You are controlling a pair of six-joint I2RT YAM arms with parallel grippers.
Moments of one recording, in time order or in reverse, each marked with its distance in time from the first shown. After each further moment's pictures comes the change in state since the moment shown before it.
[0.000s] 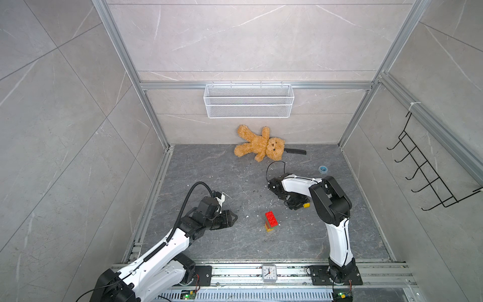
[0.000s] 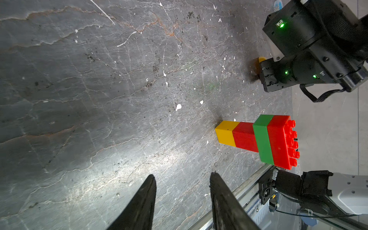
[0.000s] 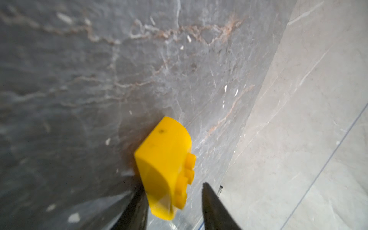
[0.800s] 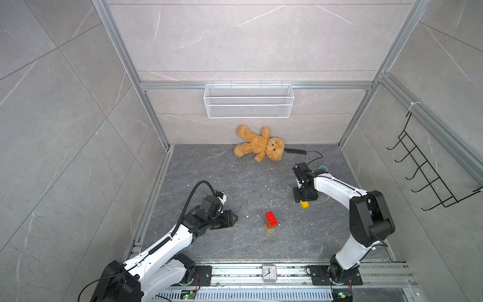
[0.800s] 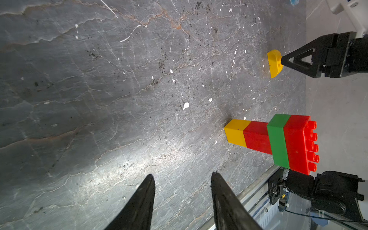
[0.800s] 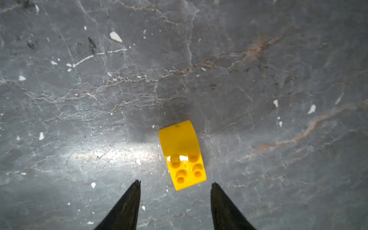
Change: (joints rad) left arm 0.000 0.080 0.025 -0.002 -0.006 0.035; right arm -0.239 -0.385 -0.220 0.381 -0.562 -0.246
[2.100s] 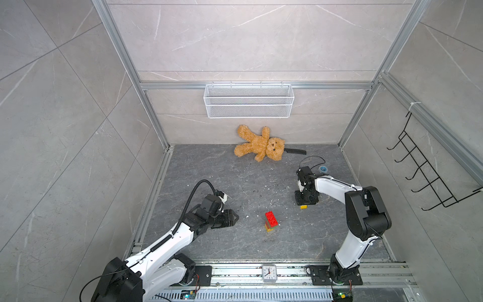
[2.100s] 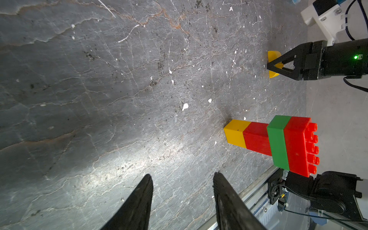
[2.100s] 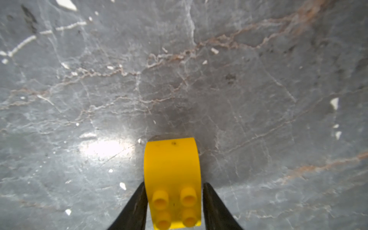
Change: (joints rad) left arm 0.000 0.017 0.012 -0.003 0.005 0.002; right arm -0.070 0.042 -0.073 0.084 -0.099 0.003
